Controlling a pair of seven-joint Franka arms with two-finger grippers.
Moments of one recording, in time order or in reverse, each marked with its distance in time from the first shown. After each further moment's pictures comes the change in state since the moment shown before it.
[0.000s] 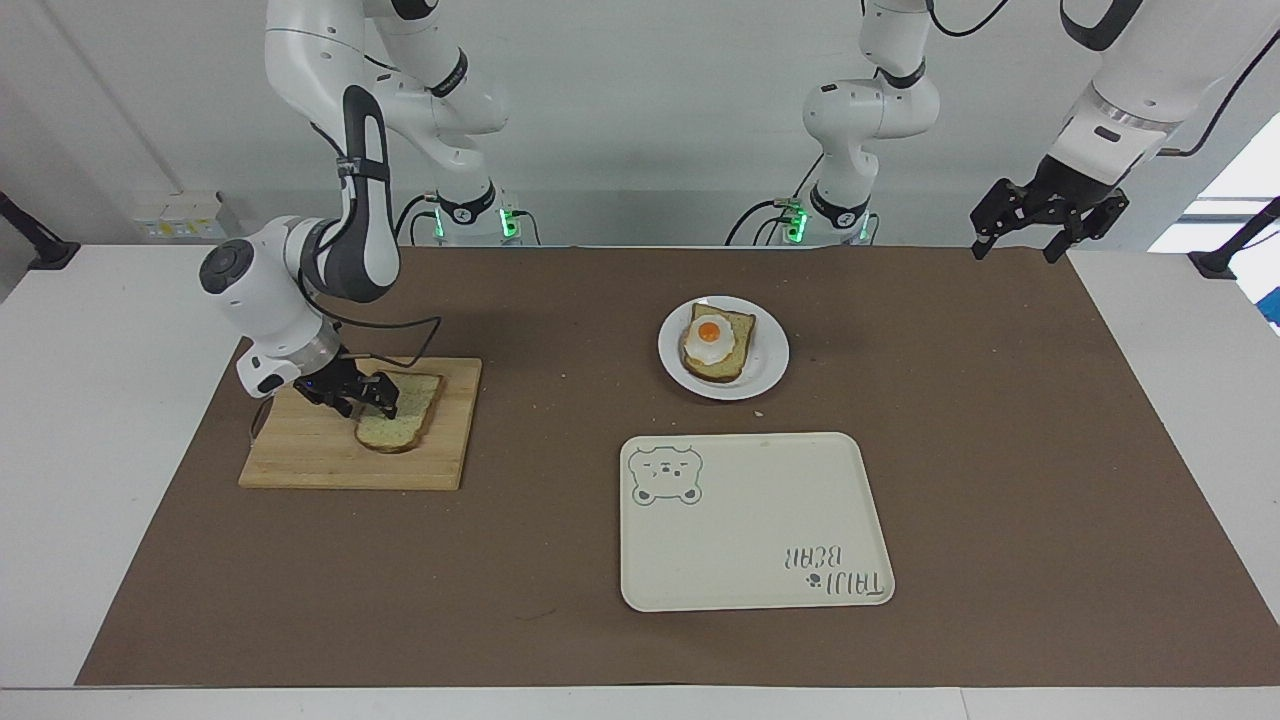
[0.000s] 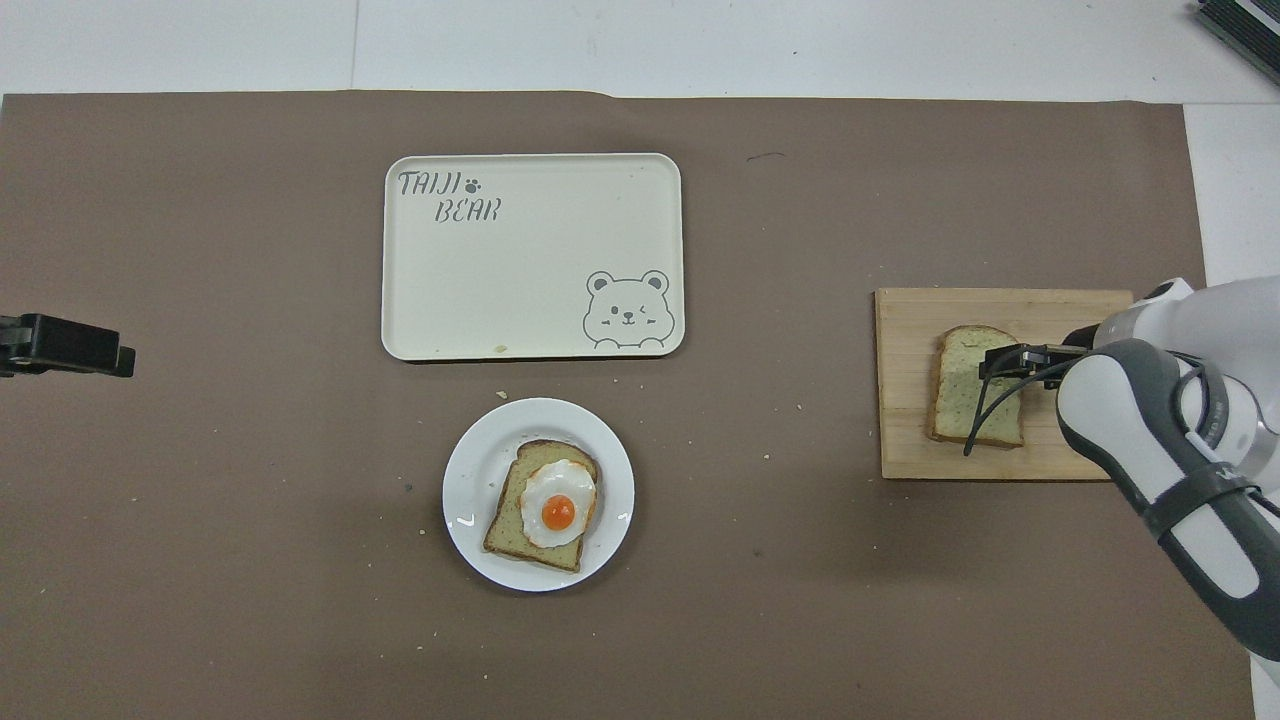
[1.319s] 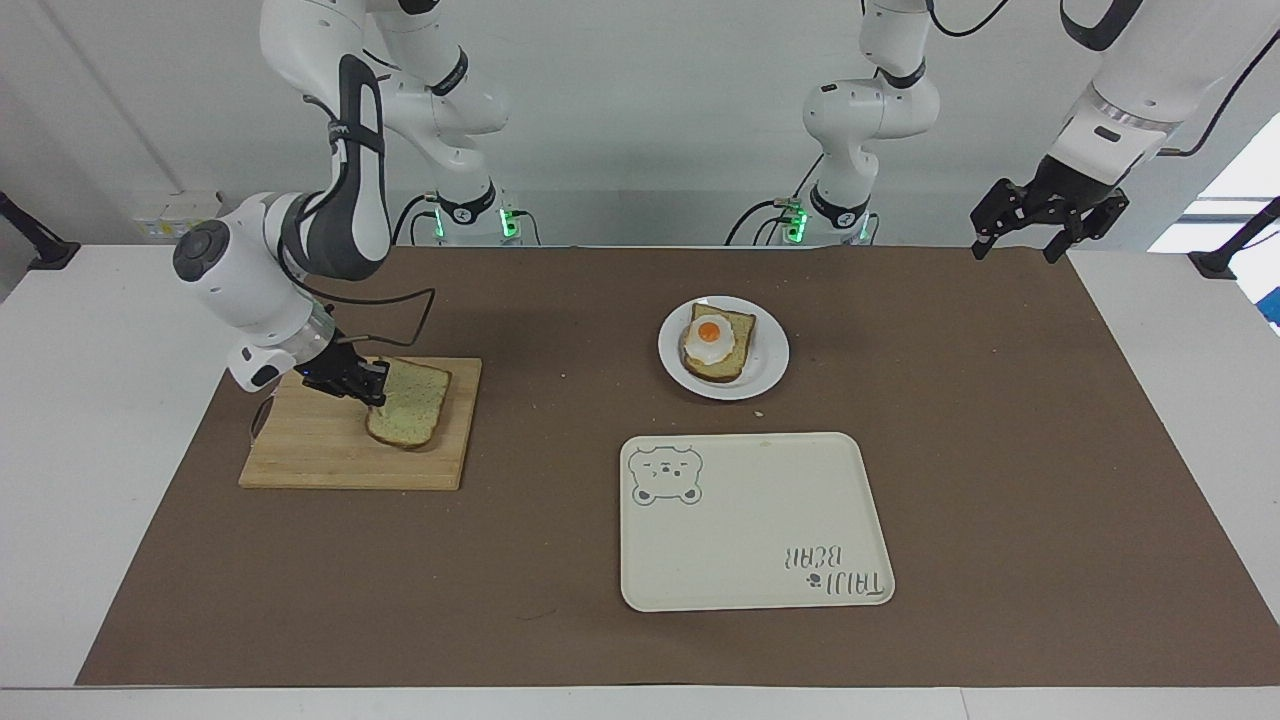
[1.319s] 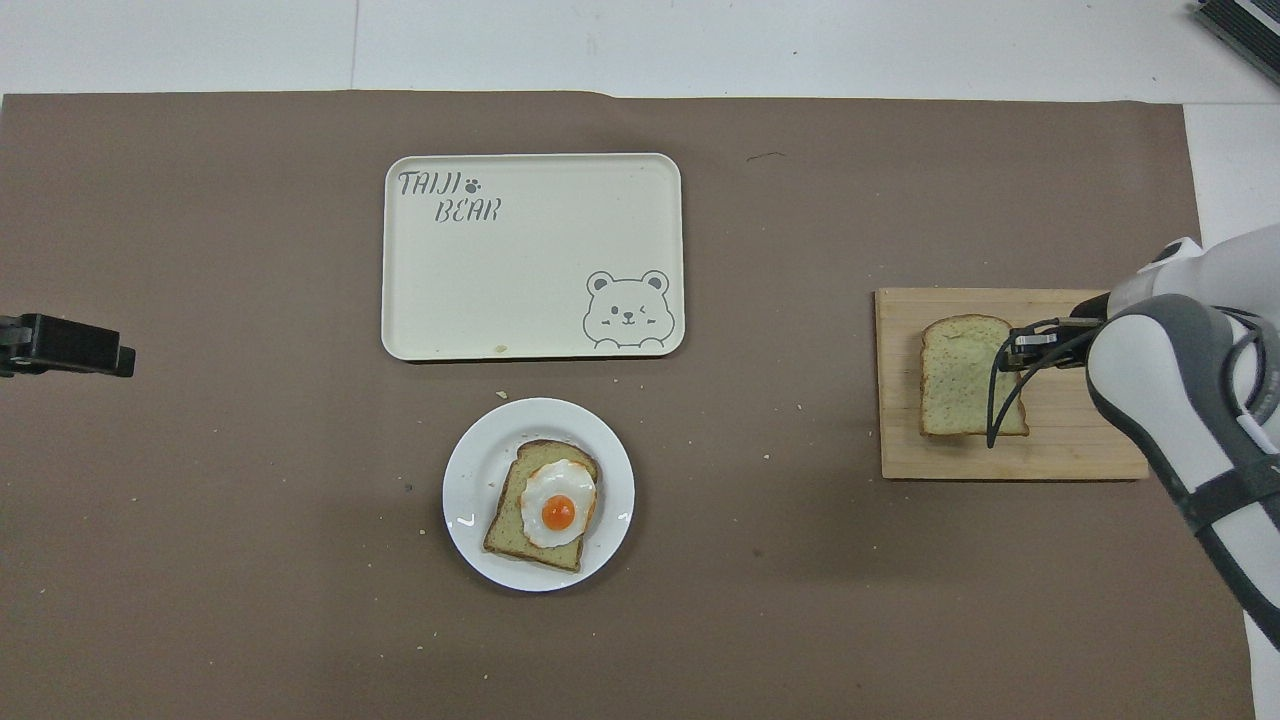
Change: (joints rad) left arm 0.000 0.000 0.000 0.000 0.000 0.000 0.000; right arm 0.021 -0.043 0.025 0.192 0.003 -0.311 -0.011
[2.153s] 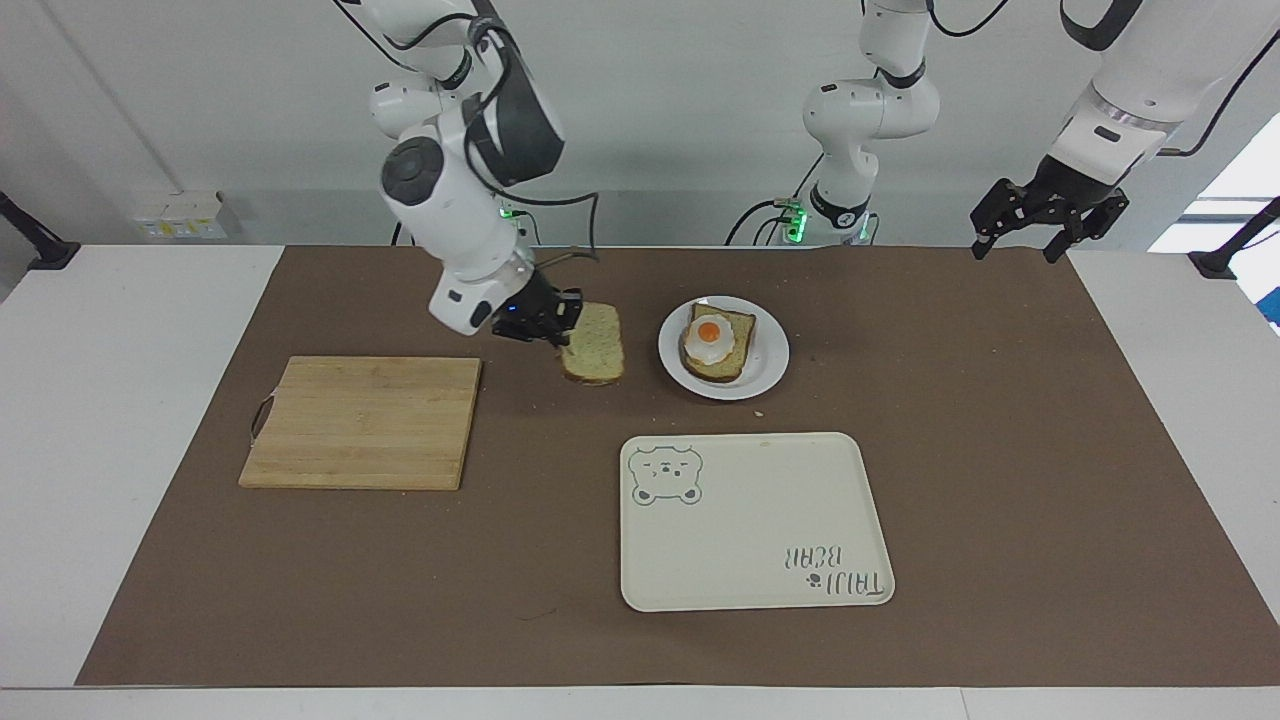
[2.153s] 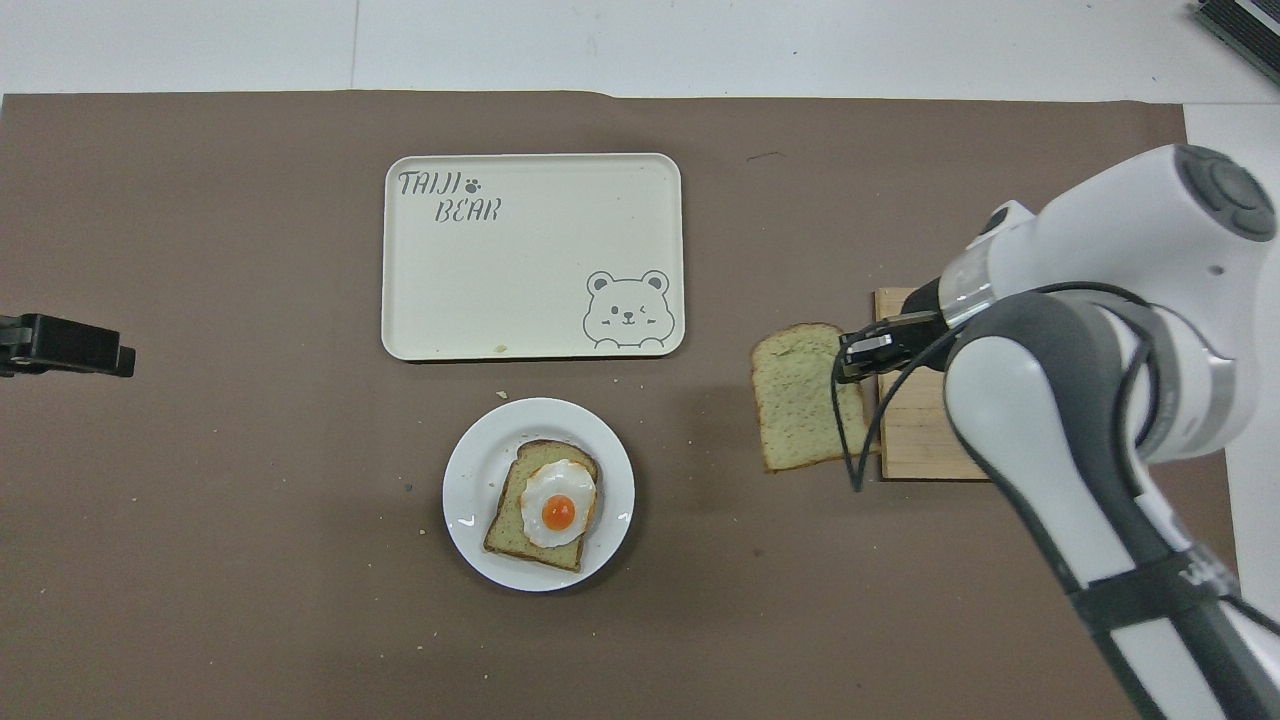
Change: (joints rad) left arm 0.000 0.000 0.000 0.000 0.000 0.000 0.000; right arm 0.398 -0.037 0.110 0.121 0.155 -0.044 0.375
